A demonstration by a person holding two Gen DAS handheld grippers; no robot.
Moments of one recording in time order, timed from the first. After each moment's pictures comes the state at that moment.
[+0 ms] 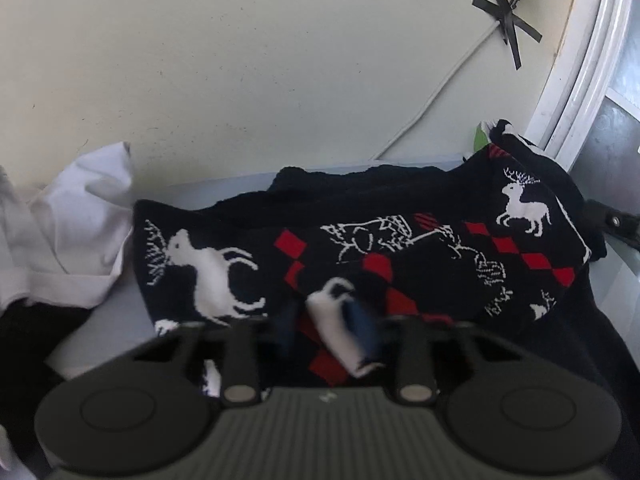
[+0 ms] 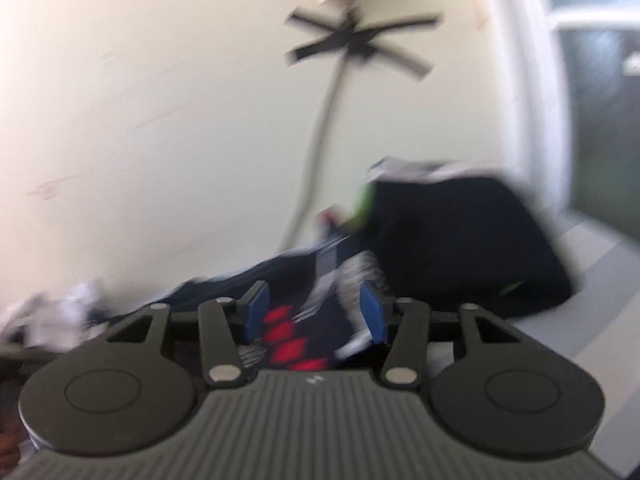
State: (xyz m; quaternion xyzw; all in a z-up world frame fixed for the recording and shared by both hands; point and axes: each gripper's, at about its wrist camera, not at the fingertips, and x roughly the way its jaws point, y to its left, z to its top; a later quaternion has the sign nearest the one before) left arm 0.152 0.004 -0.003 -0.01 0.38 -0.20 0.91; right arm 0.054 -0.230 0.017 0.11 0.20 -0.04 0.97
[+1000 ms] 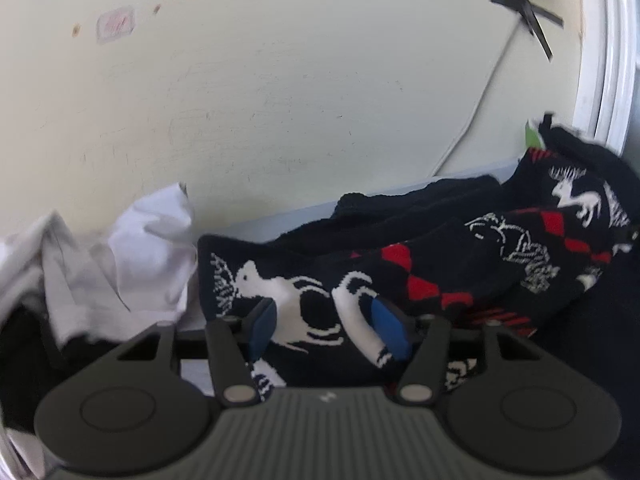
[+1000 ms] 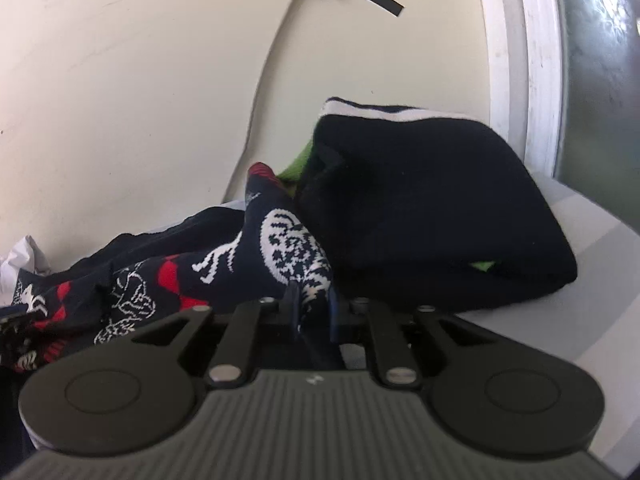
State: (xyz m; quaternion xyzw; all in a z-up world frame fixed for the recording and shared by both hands) left arm 0.146 -0.003 -0.011 0.09 0.31 -0.10 0.94; right arm 0.099 -0.284 -0.023 0.10 0.28 -0.04 0.95
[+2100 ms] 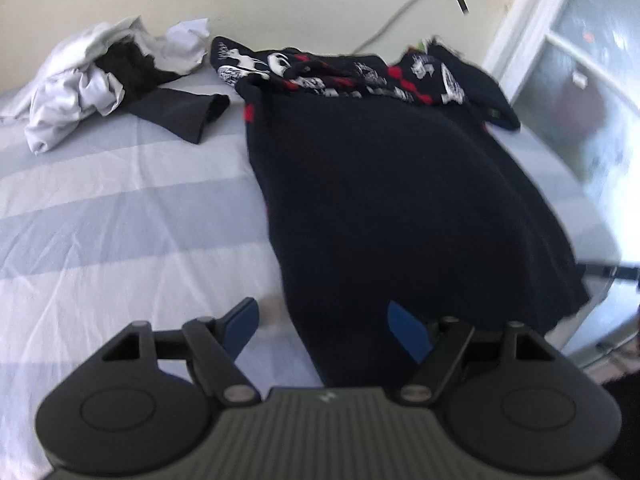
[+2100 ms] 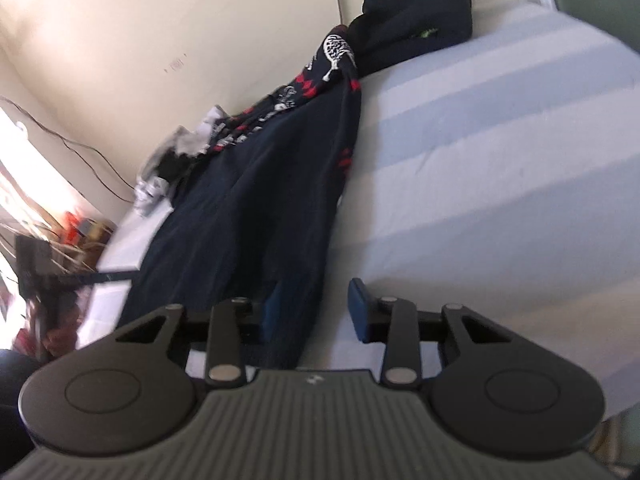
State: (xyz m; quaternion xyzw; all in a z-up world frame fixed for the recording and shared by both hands) left arm -0.129 0.034 -0.001 -0.02 0.45 -0.16 0.88; right arm -0.169 -0.389 -0.020 0.22 0.39 0.22 0.87
